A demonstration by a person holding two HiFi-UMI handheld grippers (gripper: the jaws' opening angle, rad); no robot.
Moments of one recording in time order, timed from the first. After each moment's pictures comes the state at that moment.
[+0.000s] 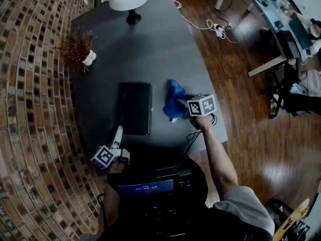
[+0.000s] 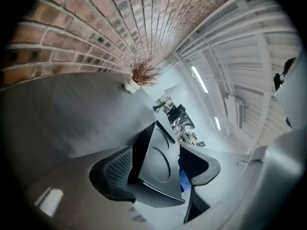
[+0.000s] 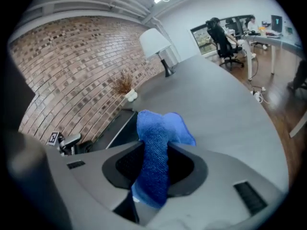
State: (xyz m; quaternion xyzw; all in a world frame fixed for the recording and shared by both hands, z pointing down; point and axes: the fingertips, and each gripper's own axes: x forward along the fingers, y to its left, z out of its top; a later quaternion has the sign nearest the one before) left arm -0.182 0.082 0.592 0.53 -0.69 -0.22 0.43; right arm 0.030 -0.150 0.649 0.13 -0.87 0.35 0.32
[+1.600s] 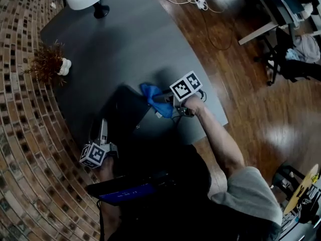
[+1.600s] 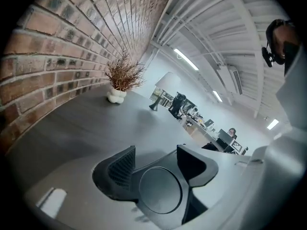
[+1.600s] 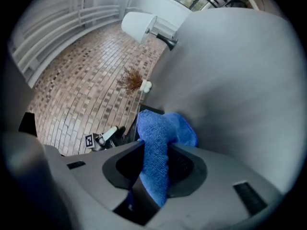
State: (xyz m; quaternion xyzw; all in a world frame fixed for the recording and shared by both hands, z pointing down) left arm -0.229 0.028 0.584 0.57 -0.73 -0.06 0.37; right arm -0.015 -0.105 0.649 -0.05 -0.79 0.53 0.30
